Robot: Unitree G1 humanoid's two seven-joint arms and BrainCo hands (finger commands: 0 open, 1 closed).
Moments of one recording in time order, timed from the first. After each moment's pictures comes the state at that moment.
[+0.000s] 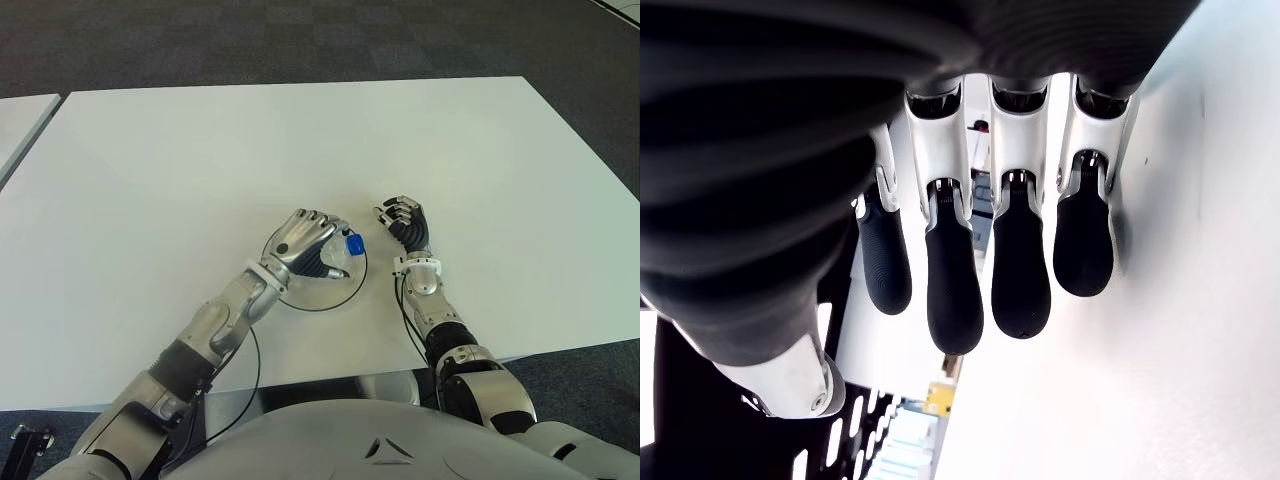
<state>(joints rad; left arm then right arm) -0.09 0.38 -0.53 0.06 0.94 -0.24 0.24 -0.32 -0.06 0.02 0.88 -0.20 -0.52 -0.29</state>
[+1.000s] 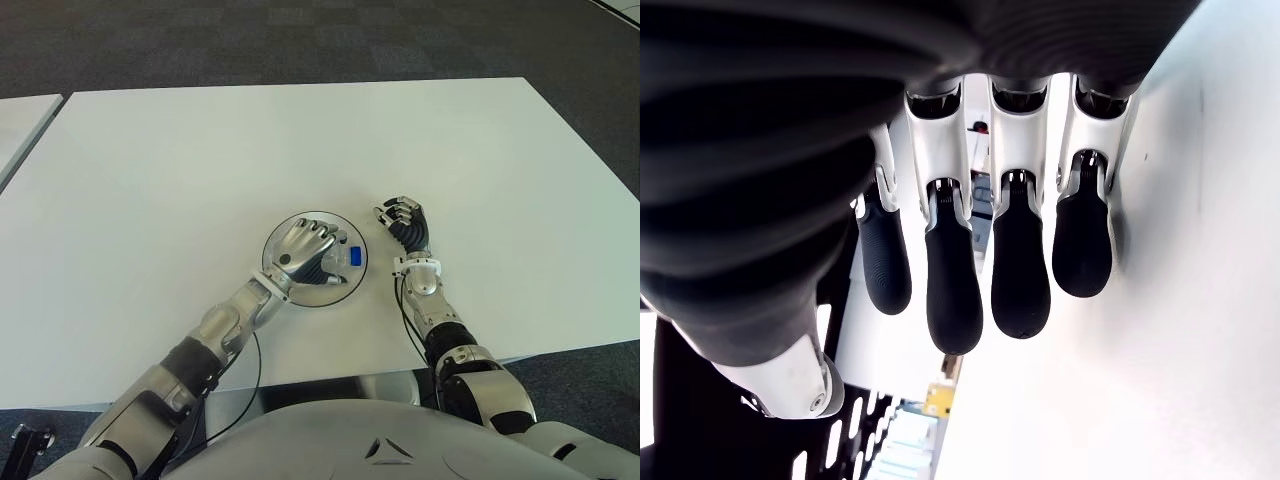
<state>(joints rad) -0.13 0.36 -0.59 0.25 1.02 -0.24 0.45 -0.32 -0.06 0.02 0.88 -0.20 -0.52 -0.30</state>
